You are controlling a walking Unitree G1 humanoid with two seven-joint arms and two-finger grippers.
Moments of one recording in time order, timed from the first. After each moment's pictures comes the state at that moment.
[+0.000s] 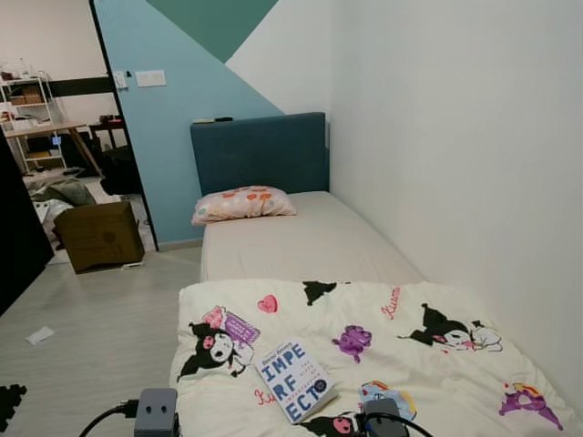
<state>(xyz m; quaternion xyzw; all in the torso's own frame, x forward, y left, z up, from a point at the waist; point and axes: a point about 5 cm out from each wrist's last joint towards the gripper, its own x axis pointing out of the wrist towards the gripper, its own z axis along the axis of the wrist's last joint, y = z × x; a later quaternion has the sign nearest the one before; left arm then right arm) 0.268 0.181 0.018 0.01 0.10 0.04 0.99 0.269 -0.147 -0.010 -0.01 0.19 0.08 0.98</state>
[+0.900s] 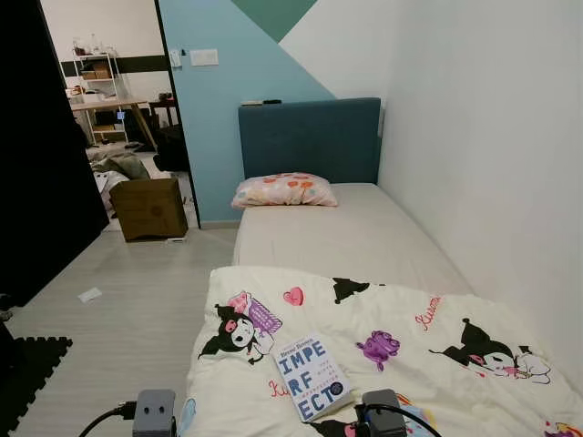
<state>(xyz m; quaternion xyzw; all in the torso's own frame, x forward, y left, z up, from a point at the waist) 0.267 0.184 0.014 0.00 0.12 0.05 0.99 0.277 -0.147 -0.003 -0.02 0.18 0.07 0.98</state>
